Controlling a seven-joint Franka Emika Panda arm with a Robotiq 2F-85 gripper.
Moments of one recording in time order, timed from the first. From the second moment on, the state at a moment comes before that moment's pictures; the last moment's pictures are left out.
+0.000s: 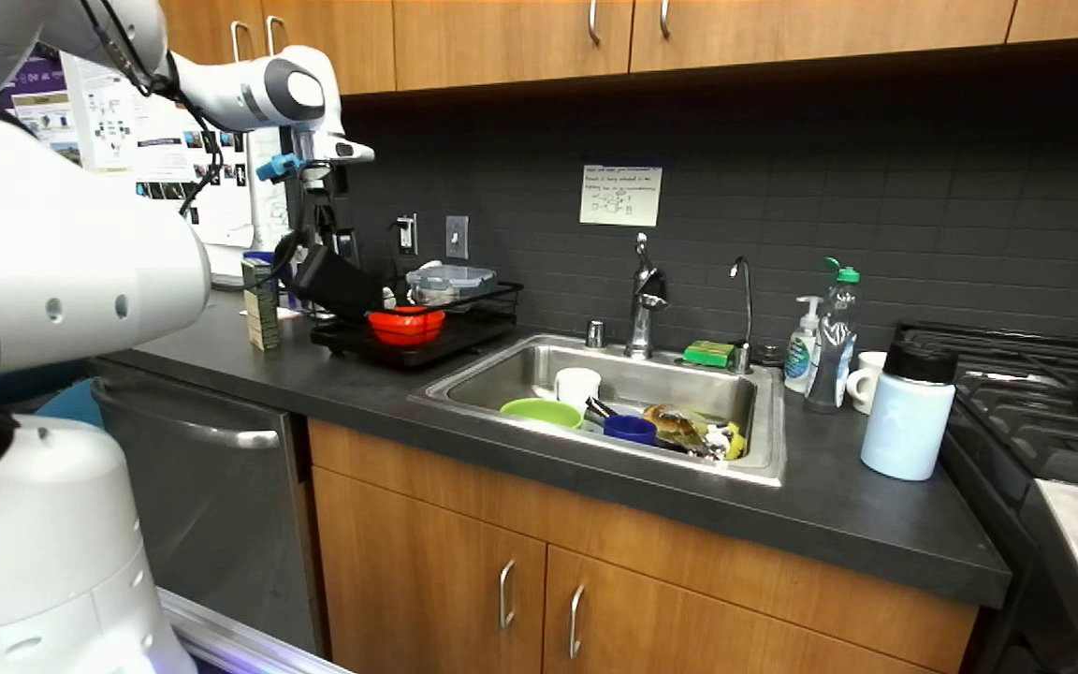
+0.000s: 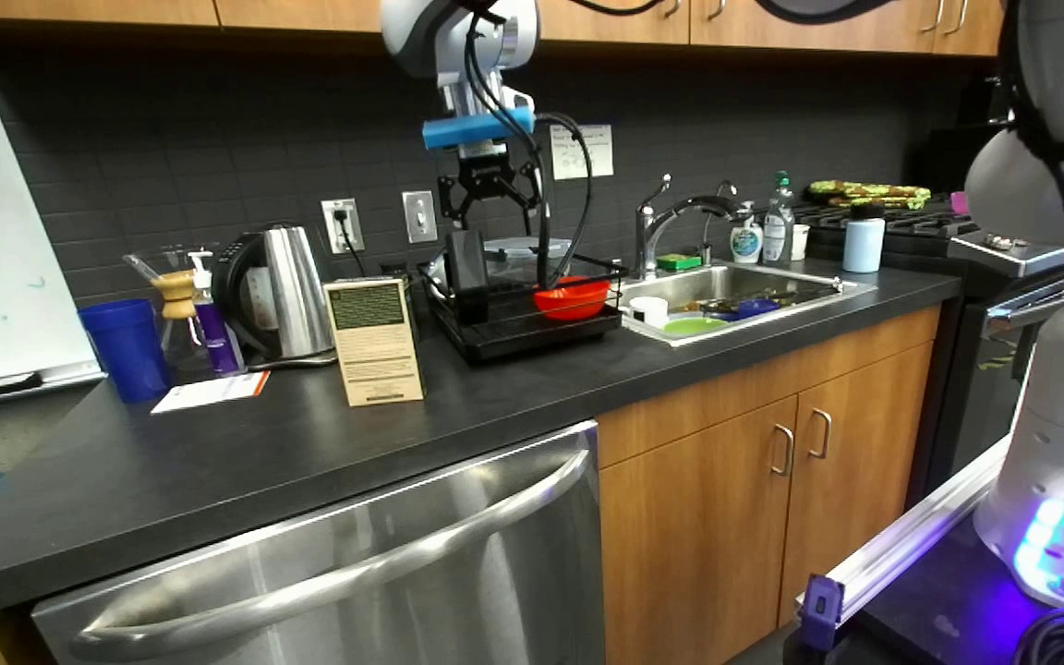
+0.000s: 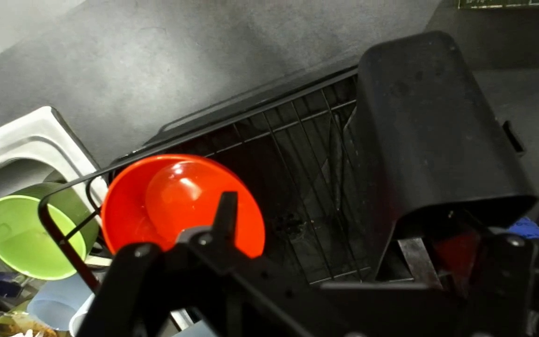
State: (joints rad) arm -1.75 -0.77 1.81 -1.53 0.67 1.73 0.57
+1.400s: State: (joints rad) arm -1.76 -0.84 1.81 -1.52 0.71 1.72 0.56
